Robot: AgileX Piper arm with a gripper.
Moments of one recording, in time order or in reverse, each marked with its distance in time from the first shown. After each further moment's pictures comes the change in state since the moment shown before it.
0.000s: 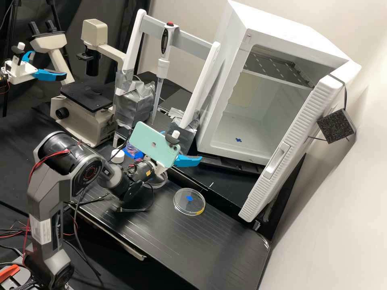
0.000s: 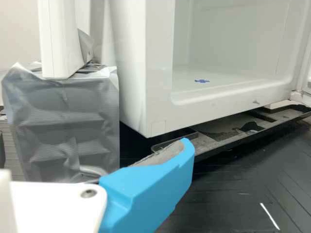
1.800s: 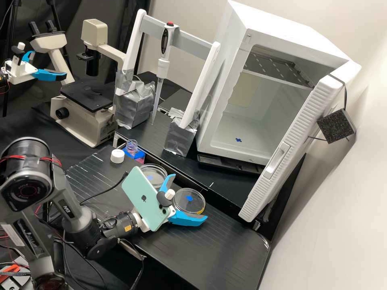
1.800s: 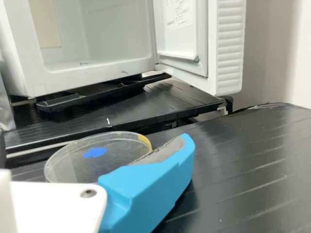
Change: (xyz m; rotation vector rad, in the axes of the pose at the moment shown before) arm -0.141 0.035 0.079 0.084 -0.181 0.222
